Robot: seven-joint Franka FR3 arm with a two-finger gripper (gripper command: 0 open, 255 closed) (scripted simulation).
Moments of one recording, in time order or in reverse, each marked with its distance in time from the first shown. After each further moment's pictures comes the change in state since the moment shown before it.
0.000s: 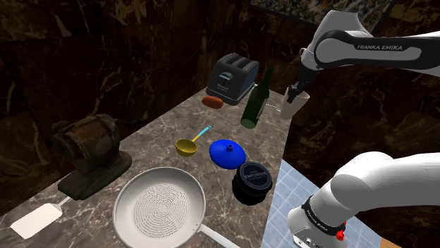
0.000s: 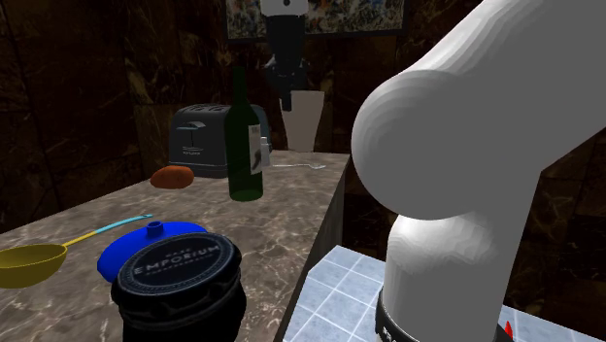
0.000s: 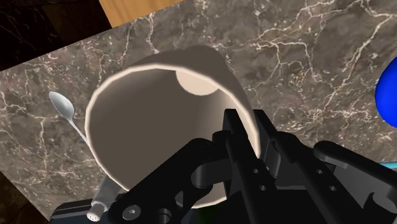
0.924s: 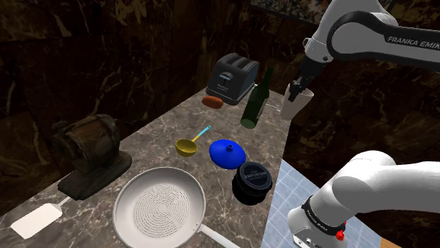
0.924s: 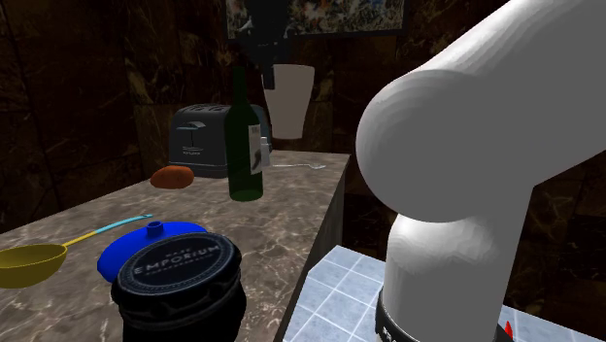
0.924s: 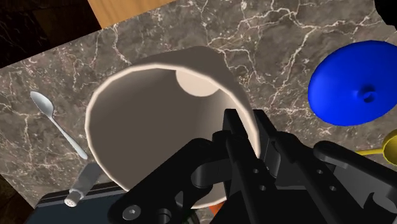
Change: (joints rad) arm 0.051 -0.162 0.145 0.003 0.079 -0.188 0.118
